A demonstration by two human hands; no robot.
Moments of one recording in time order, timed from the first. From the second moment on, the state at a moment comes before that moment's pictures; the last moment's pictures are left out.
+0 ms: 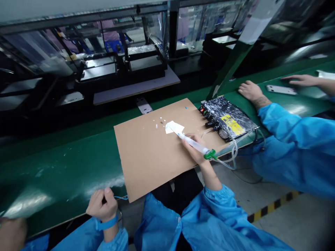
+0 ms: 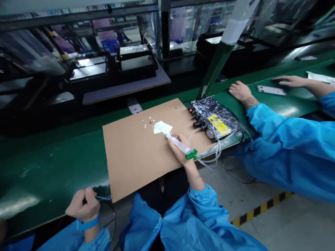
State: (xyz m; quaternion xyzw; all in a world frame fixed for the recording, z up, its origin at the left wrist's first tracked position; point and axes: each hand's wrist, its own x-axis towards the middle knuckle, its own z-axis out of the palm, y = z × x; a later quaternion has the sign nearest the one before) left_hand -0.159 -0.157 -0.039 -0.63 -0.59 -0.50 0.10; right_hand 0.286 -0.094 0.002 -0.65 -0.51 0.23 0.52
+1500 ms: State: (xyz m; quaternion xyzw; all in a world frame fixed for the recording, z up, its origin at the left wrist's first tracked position) left_hand -0.144 -0.152 -0.032 -0.61 -0.66 -0.42 0.14; right_hand 0.299 -0.092 -0.013 -0.57 -0.64 0.21 0.48
